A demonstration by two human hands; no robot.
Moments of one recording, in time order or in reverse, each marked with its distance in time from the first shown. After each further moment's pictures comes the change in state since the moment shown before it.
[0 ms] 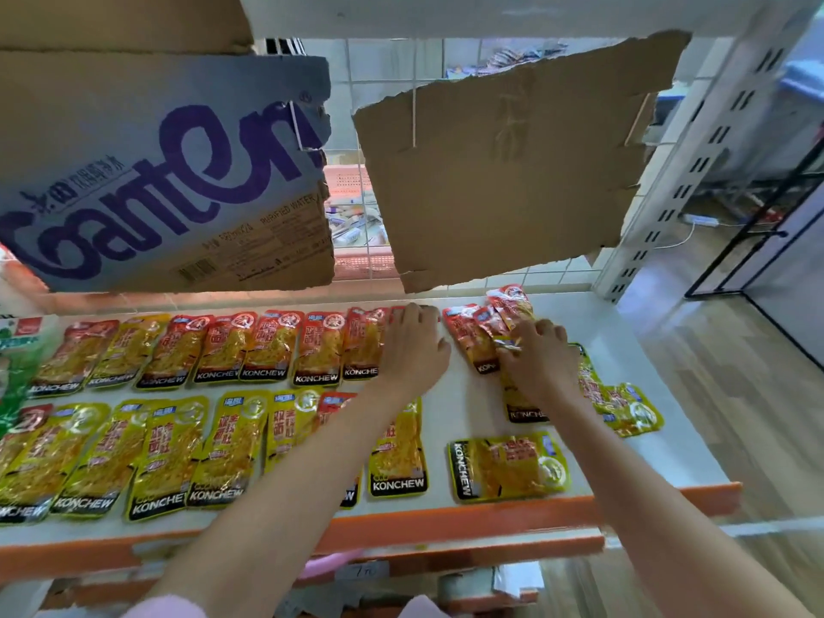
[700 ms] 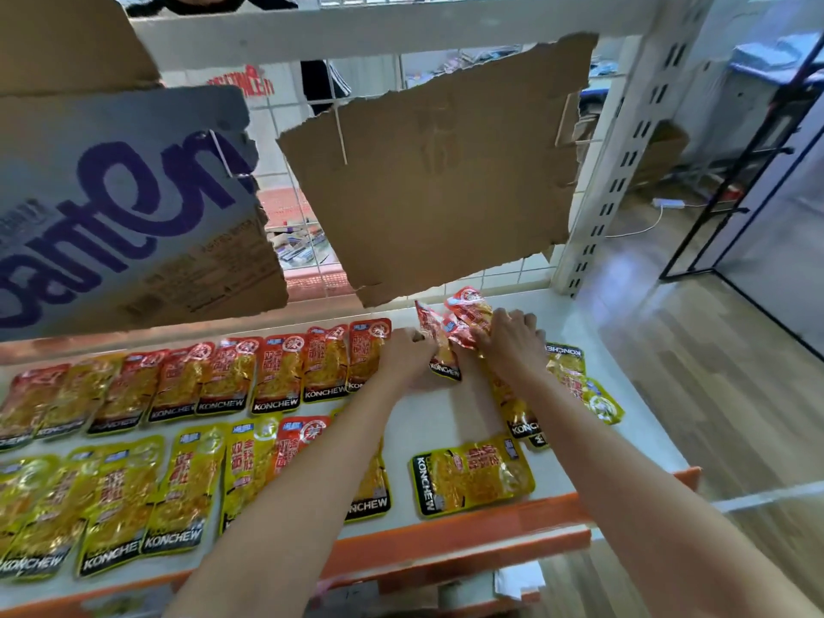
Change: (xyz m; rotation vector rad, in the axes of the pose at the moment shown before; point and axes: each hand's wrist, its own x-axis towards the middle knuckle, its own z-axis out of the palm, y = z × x) left_hand 0.030 0.043 0.022 -0.466 -0.214 -0.418; right_hand 0.034 0.022 -0.003 0.009 -0.030 0.070
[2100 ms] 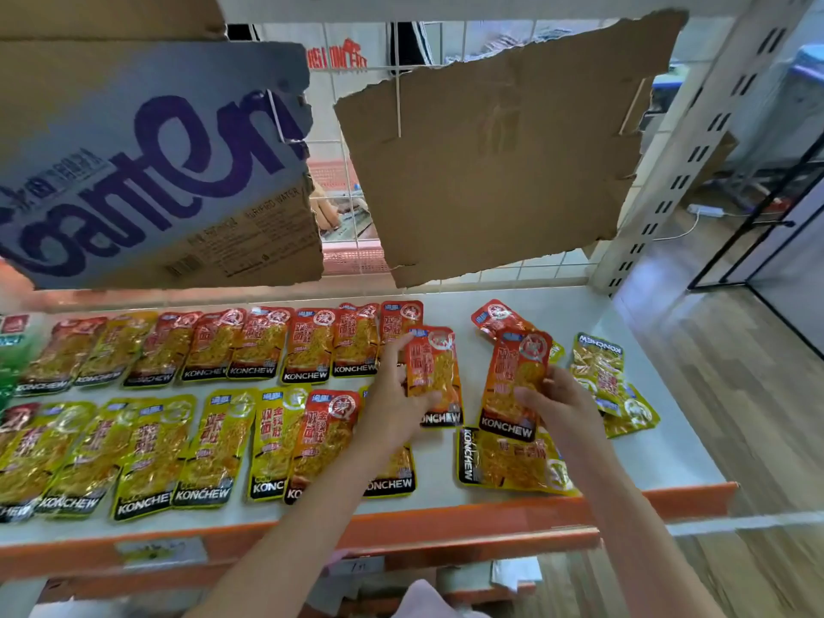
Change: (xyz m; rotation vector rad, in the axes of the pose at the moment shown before) left_hand -0.084 -0.062 -0.029 -0.469 -0.054 0.064; right_hand -0.104 0.009 -0.007 1.180 -0.137 0.201
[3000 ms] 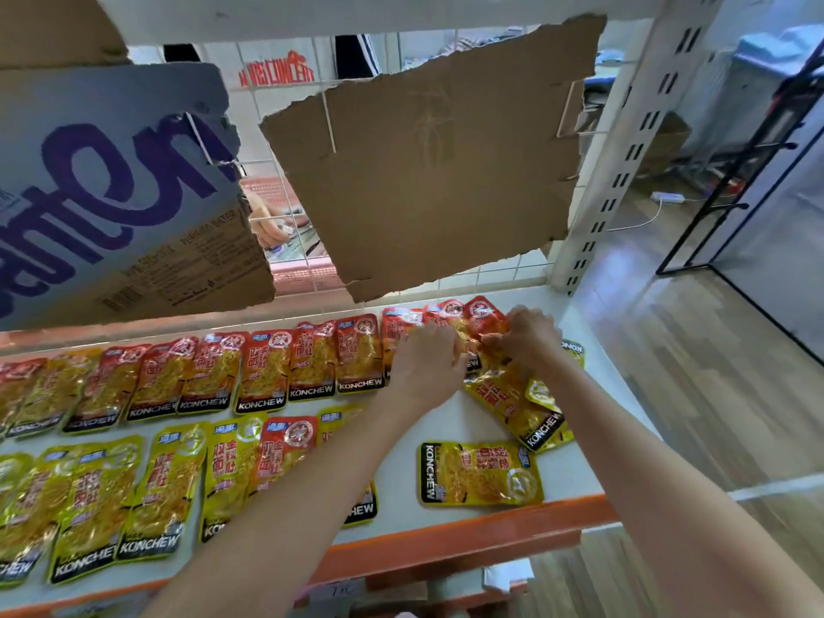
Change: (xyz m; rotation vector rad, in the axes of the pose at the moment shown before) left_hand 0.065 0.047 0.070 1.023 -0.090 0.367; right_hand 0.124 -0.031 -0.016 -1.132 0.069 0.030
